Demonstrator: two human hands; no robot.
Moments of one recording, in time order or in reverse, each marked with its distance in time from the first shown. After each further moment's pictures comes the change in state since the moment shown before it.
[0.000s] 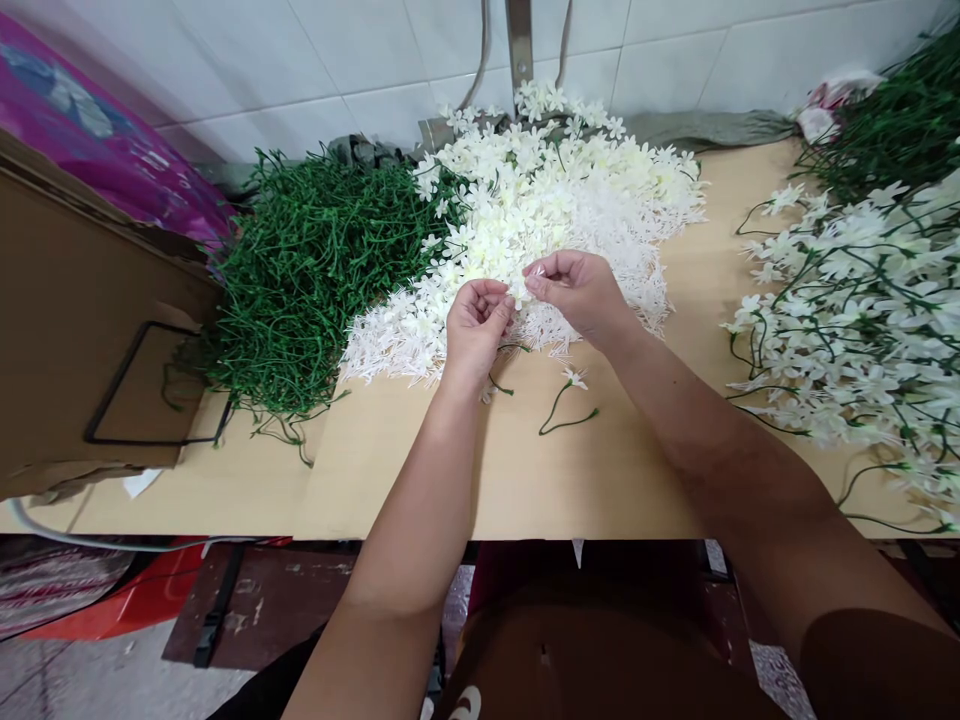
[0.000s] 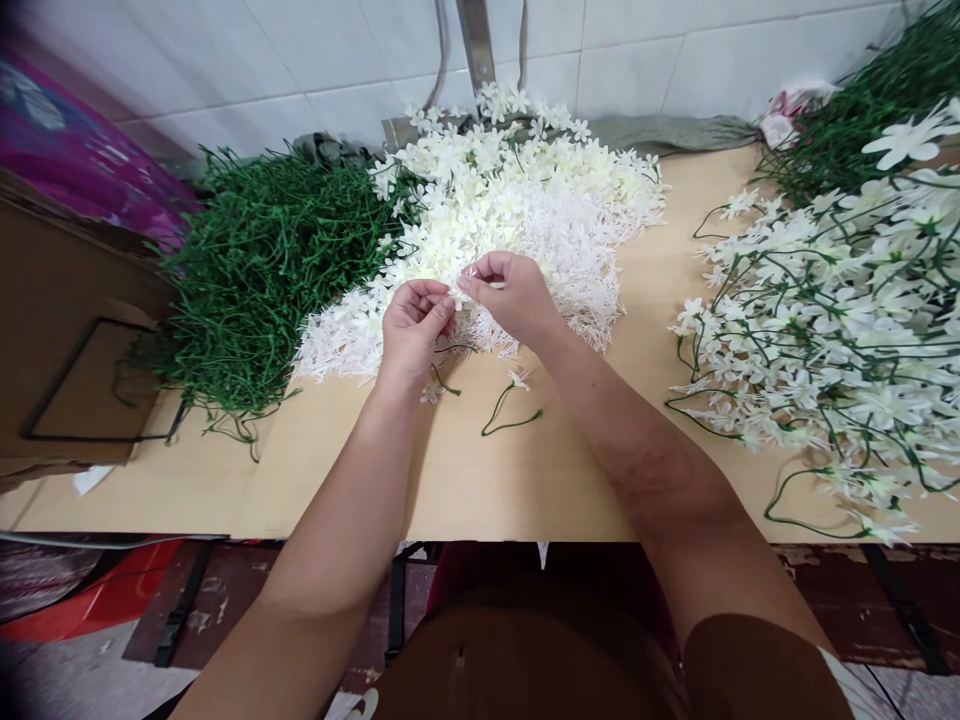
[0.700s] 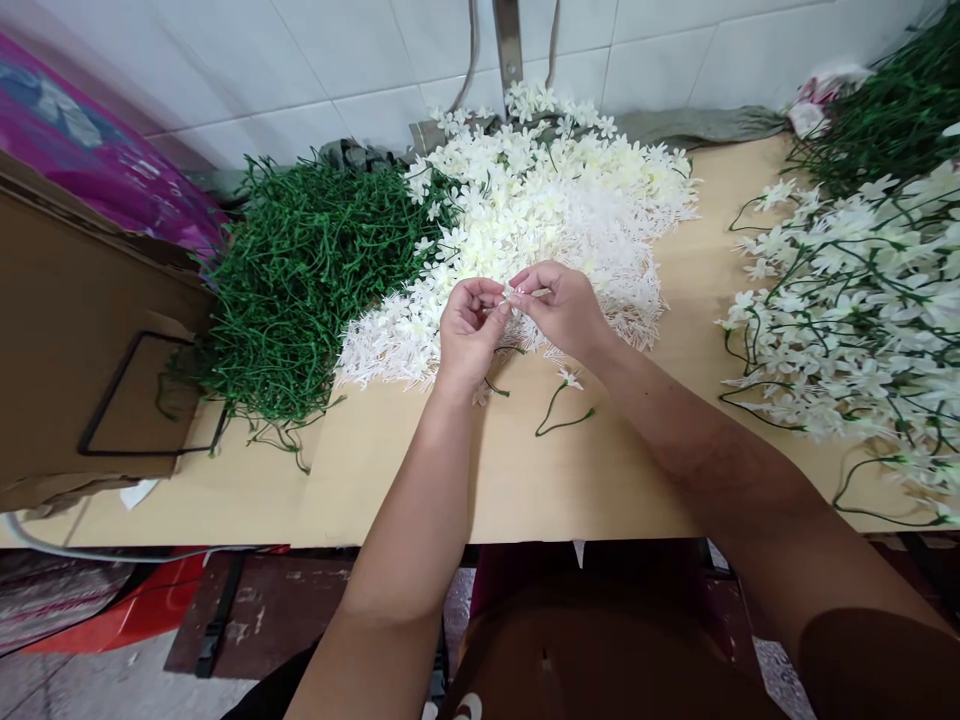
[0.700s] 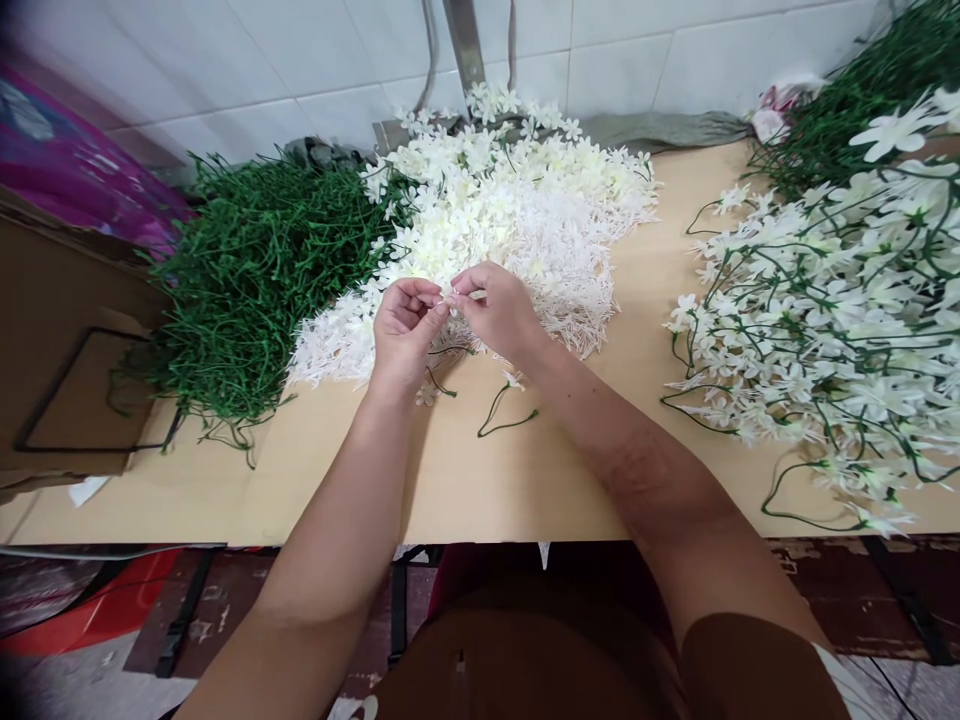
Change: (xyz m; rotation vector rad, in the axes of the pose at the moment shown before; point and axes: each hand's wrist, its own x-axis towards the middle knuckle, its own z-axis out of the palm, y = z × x) left_hand -0.002 -0.002 -0.003 0.045 -0.057 0.183; right_hand -0.005 0.017 0.009 -0.169 0.039 -0.123
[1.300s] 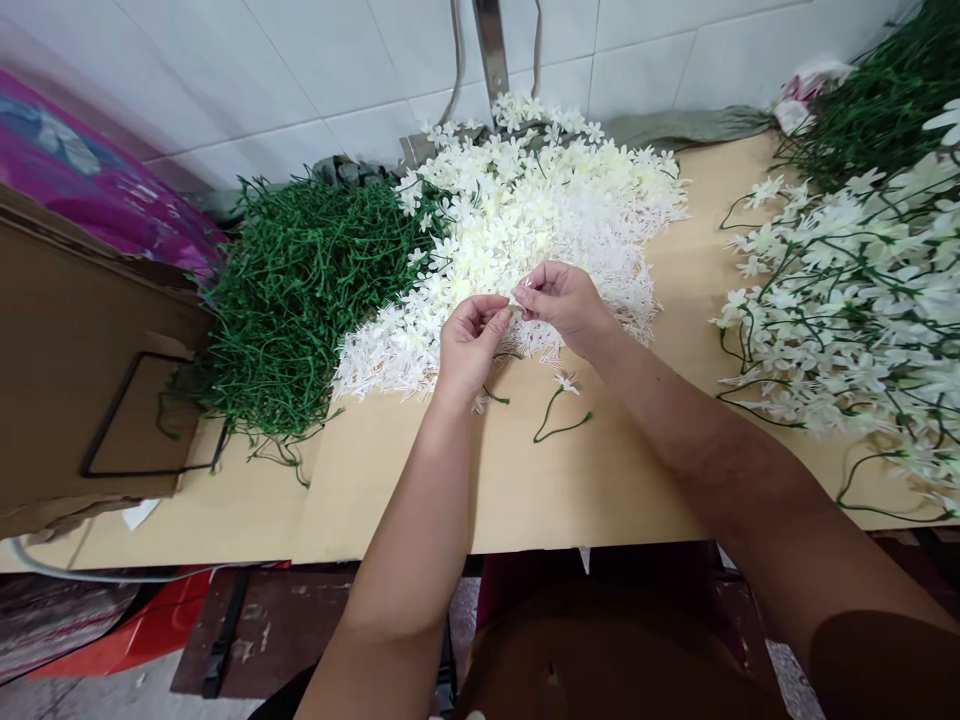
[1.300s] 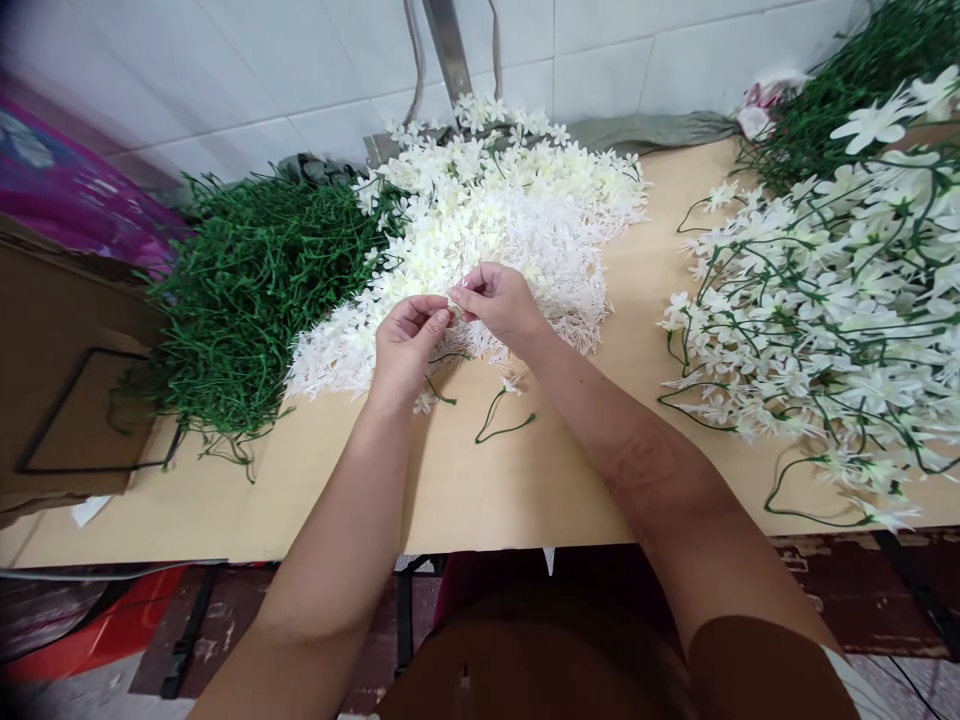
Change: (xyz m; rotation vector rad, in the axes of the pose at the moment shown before) left_hand 0.000 -0.001 0.000 -0.032 0.001 -0.166; right_hand 0.010 0.003 -0.006 0.425 -0.011 0.237
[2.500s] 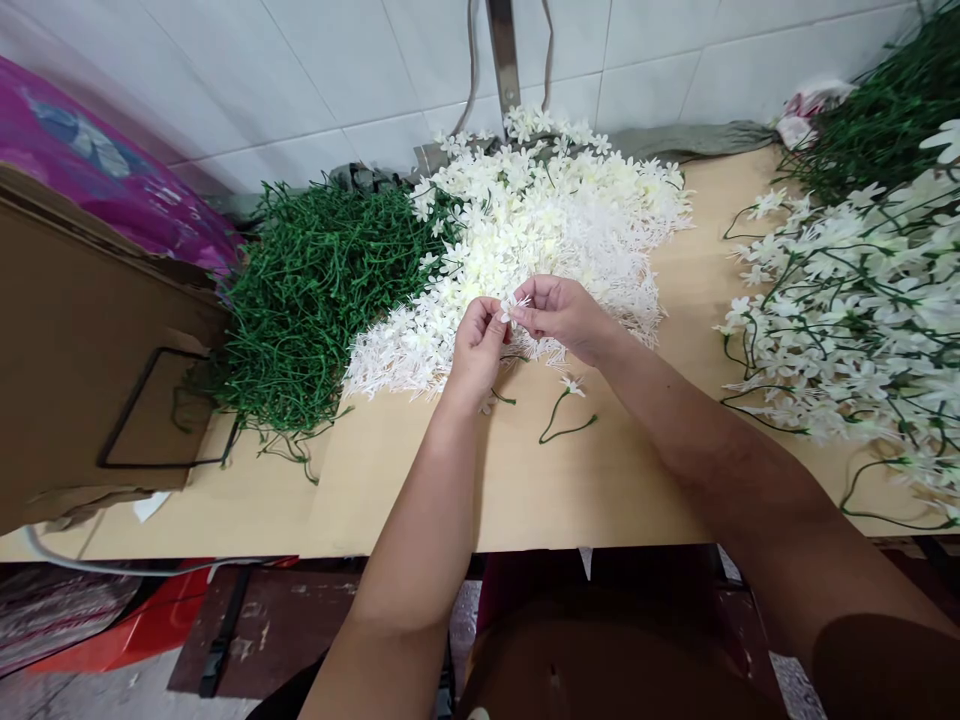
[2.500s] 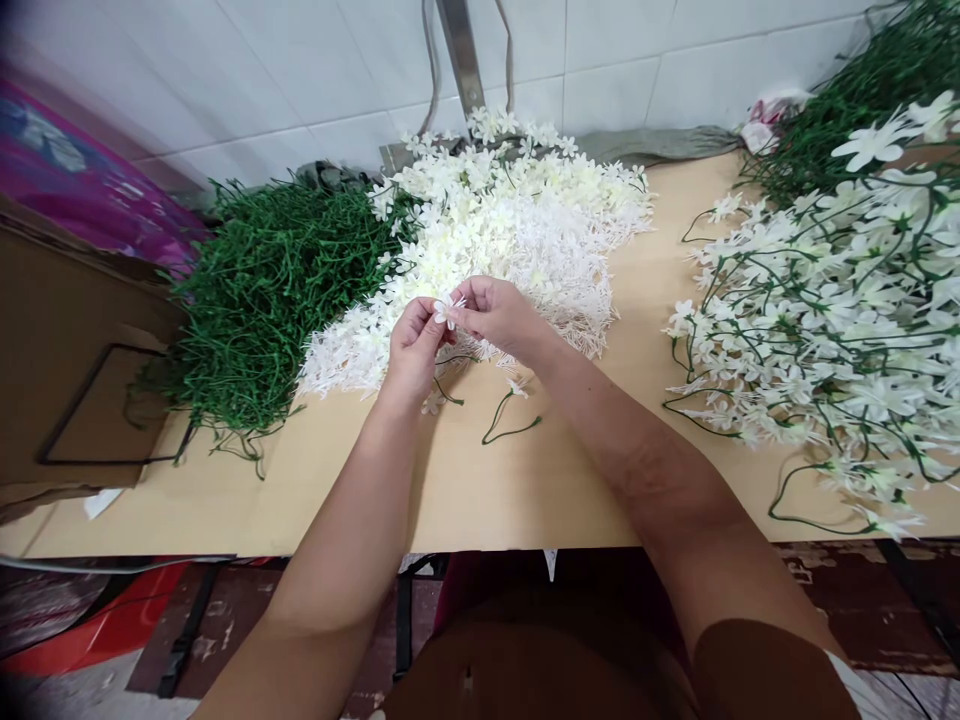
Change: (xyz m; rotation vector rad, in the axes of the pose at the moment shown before) left_hand -0.003 0.001 0.001 -0.050 -0.066 0.039; right_hand -0.012 -0.014 0.005 -0.058 -0.223 0.094
